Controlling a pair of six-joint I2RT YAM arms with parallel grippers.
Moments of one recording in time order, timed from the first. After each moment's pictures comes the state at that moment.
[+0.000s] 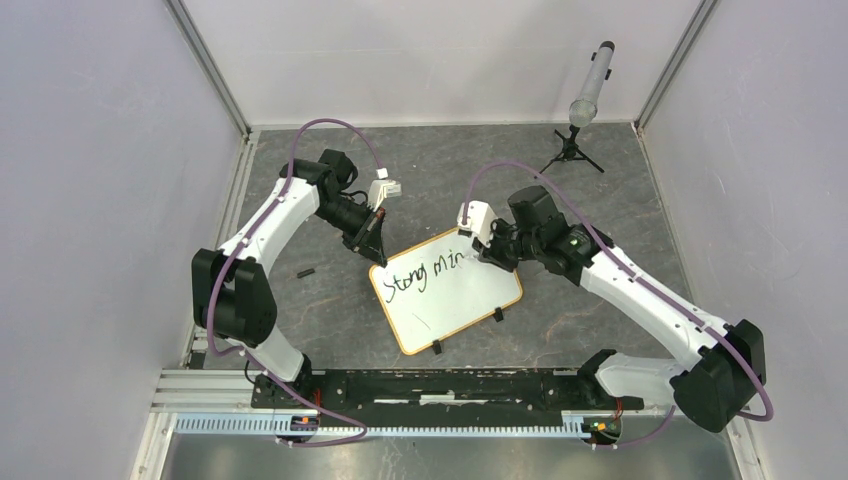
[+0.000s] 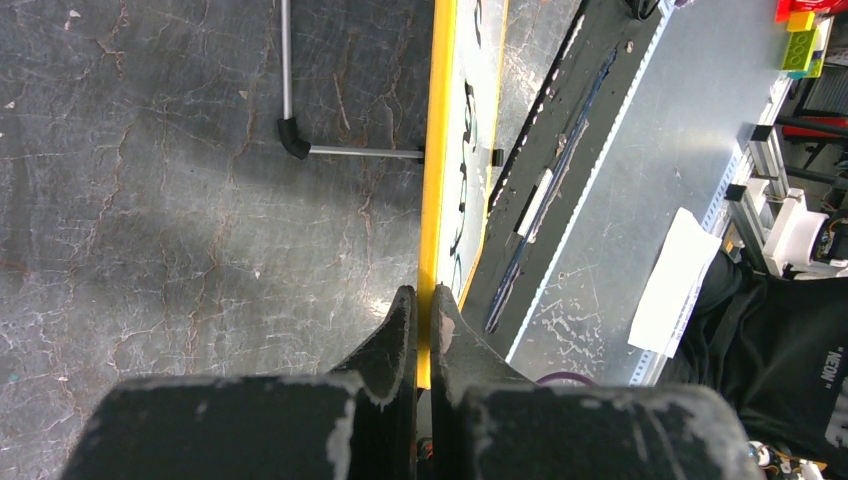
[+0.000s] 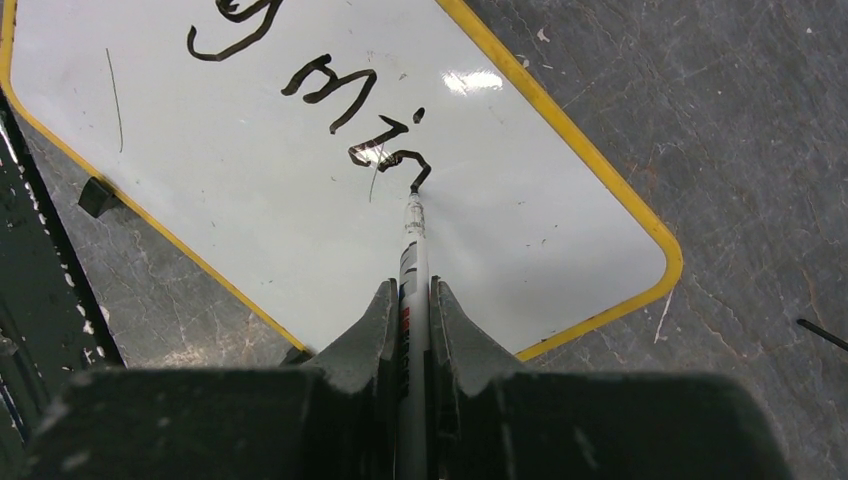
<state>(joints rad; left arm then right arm) -0.28 1.63 1.39 -1.25 0.81 0.51 0.64 1.20 1.01 -0.56 -0.32 -0.53</state>
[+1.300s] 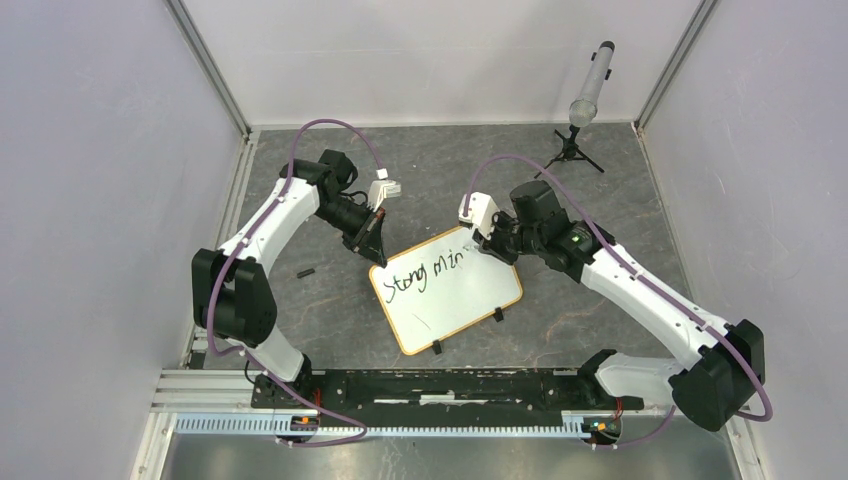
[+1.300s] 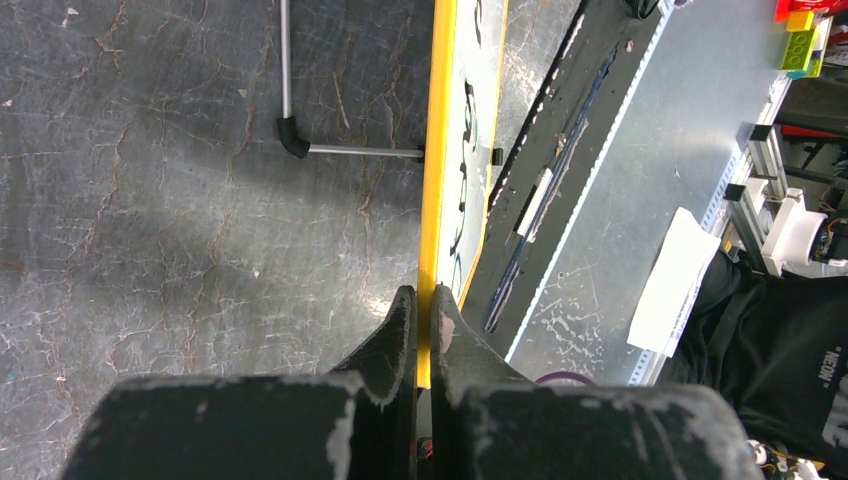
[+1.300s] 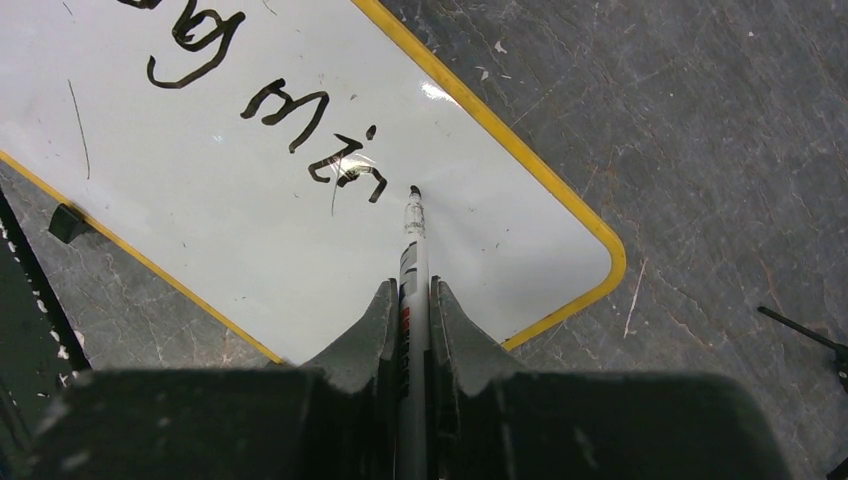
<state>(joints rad) -0.28 1.63 1.39 -1.25 0.81 0.51 0.63 1.21 1.03 -0.54 -0.29 -0.52</state>
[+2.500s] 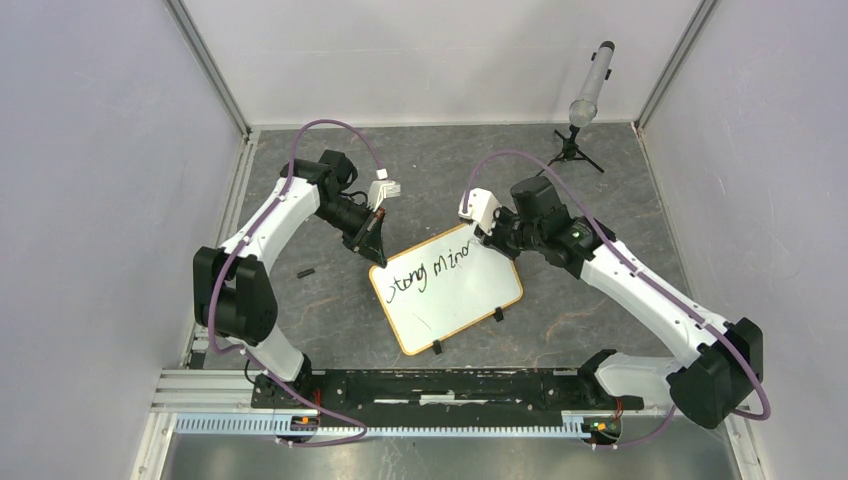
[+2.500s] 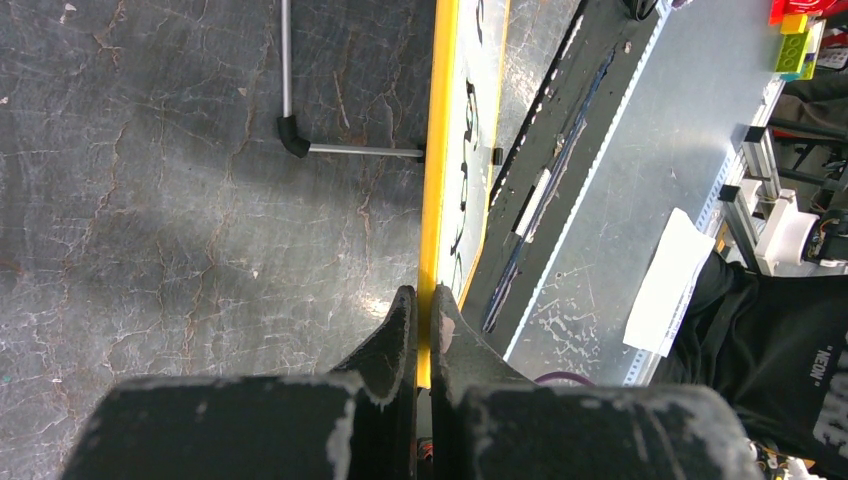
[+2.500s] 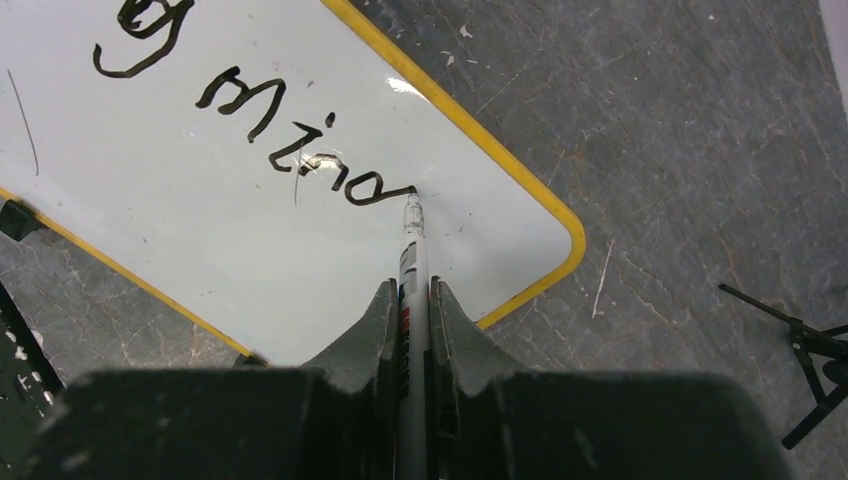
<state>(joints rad) -0.28 1.64 1.39 -1.25 0.82 0.51 0.62 1.22 1.06 -0.56 -0.23 -0.55</state>
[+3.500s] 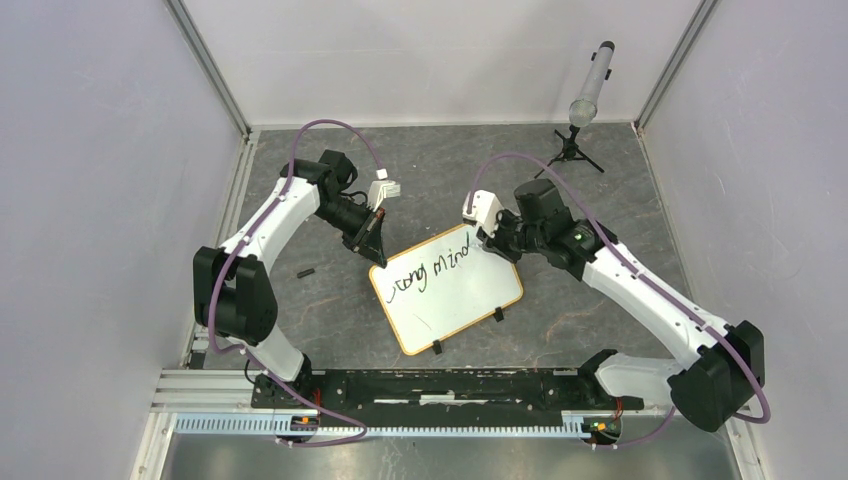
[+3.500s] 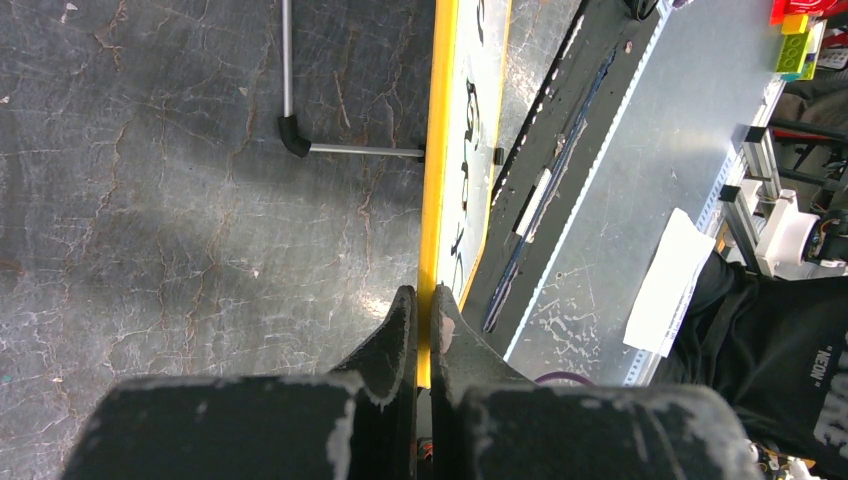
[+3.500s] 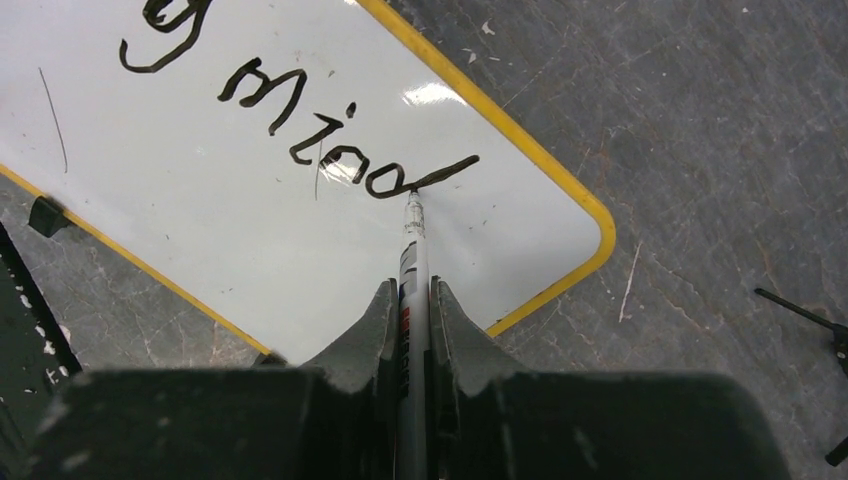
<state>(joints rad) -0.28 1.64 1.39 -1.25 0.82 0.51 0.60 1.22 1.04 -0.55 -0.29 -0.53</state>
